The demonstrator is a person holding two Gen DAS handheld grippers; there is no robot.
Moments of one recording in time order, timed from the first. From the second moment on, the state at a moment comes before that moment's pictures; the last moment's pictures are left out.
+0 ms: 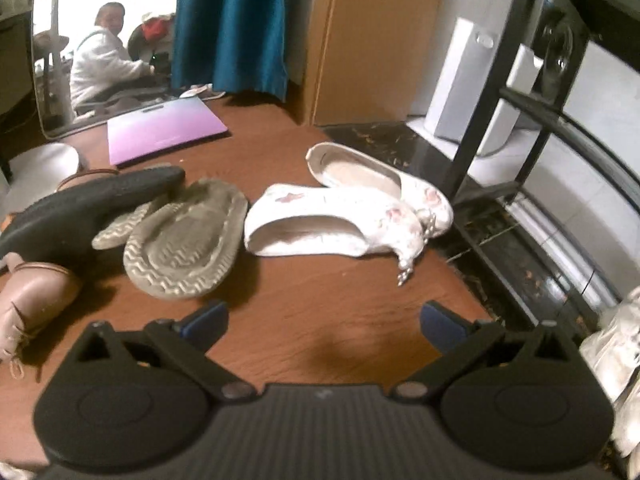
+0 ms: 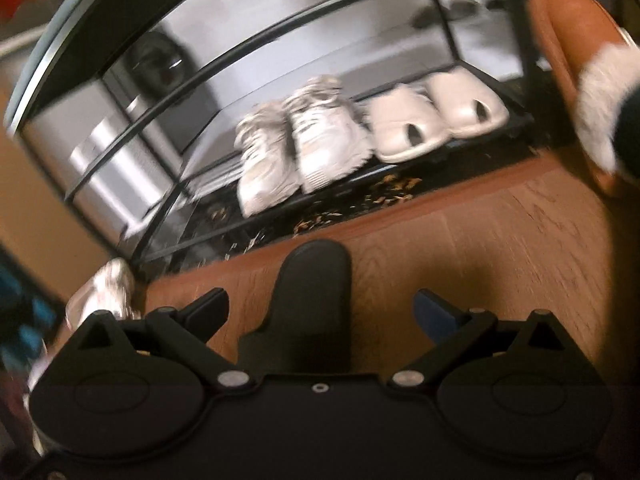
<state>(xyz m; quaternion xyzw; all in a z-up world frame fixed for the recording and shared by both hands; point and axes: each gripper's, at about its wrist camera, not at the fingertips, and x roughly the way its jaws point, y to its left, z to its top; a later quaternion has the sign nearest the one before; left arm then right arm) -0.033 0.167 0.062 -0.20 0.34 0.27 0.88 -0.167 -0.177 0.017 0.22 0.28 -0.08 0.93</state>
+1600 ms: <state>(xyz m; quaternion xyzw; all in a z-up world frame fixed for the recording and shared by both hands) -0.070 0.450 -0.002 0.04 0.44 0.14 0.88 -0.158 0.071 0.109 0.35 0.38 0.29 0.80</state>
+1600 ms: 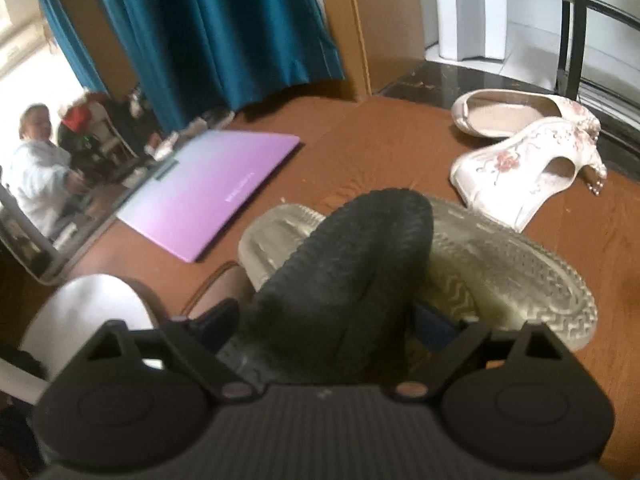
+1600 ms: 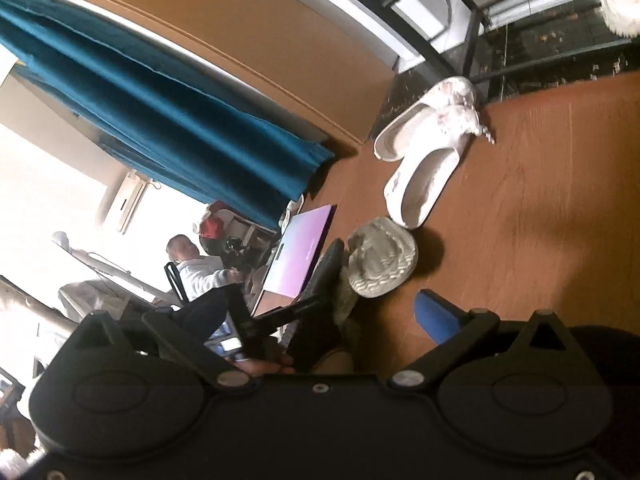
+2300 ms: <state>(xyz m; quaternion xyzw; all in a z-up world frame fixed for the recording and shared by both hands) -0.100 0.426 0.032 0.03 0.38 0.14 0.91 -0.149 0.023 0.103 0.42 0.35 0.23 0.81</state>
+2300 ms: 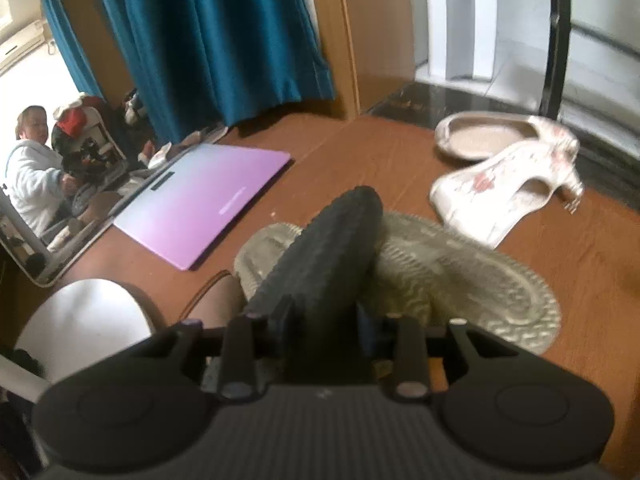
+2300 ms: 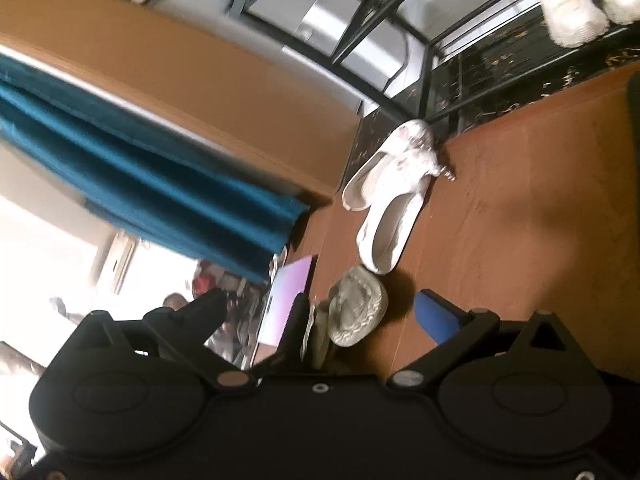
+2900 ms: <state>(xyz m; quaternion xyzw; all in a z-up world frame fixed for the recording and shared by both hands) -0.036 0.248 0.088 -0.13 0.31 -0.05 0.94 -0.157 -0.082 0.092 0.50 0.28 0.12 0.81</state>
